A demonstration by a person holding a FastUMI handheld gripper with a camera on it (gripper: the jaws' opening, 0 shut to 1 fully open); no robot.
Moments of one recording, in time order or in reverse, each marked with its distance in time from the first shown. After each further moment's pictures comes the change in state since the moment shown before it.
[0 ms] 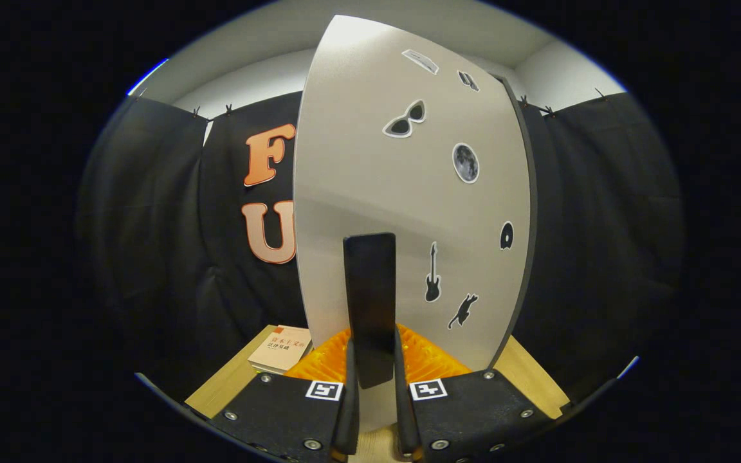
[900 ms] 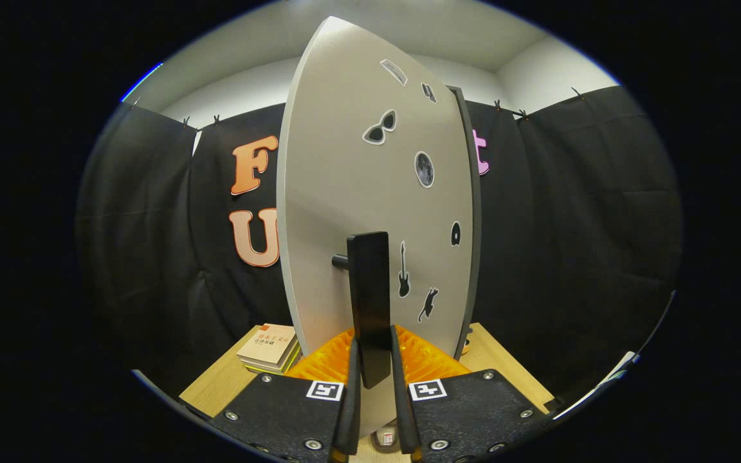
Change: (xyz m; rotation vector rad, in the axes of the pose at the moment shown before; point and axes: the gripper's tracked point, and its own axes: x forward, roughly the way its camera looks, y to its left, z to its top) arm 0.002 -0.016 0.000 0.029 -0.055 -0.053
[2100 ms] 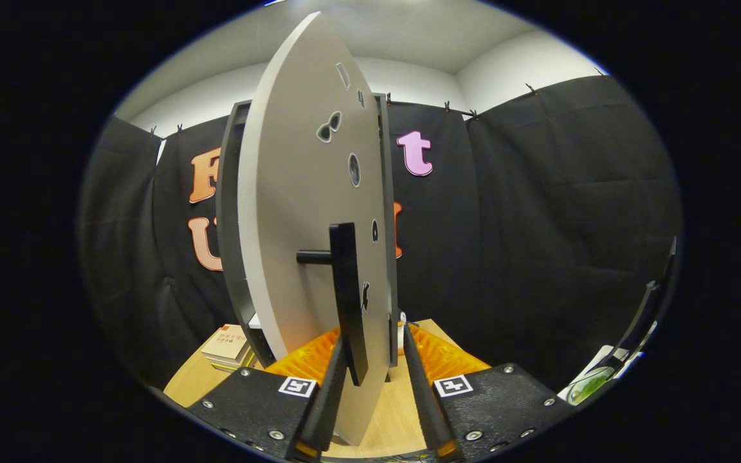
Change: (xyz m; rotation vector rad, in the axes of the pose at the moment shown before) arm -0.010 -0.025 -0.007 0.080 -0.014 -0.133
